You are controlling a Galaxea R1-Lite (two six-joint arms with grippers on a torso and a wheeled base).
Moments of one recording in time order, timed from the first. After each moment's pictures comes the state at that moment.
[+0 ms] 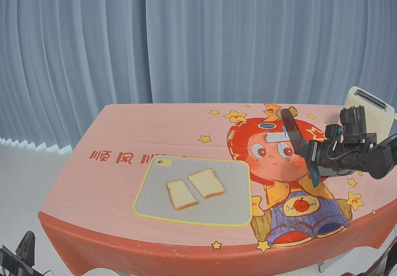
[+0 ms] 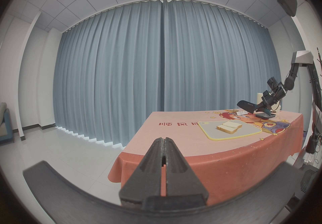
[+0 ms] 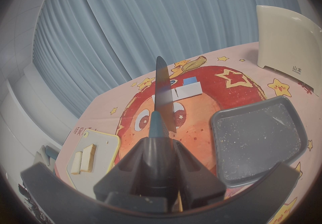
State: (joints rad) left arm 0.01 0.02 -0.02 0.00 0.00 0.00; right arm 0.23 1.78 -0.76 -0.40 0.14 0.40
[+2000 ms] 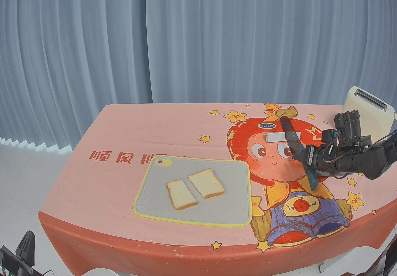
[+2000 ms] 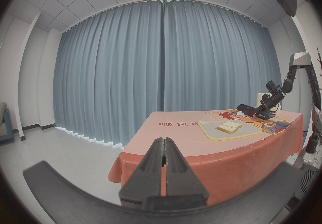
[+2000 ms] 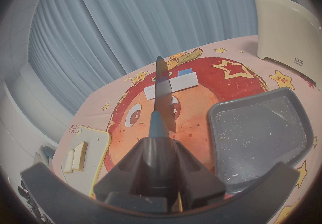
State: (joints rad) left arm 0.01 0.02 -0.02 0.00 0.00 0.00; right arm 0.22 1.84 -0.76 -0.40 0.14 0.40
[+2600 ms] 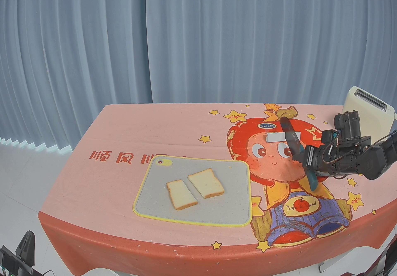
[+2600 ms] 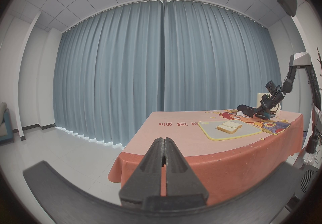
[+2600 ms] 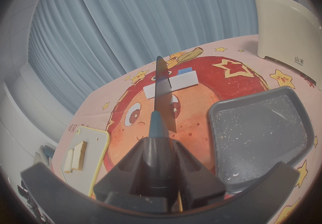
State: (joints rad) left arm 0.01 0.02 -0.02 0.00 0.00 0.00; right arm 0.22 1.84 -0.76 -0.40 0.14 0.40
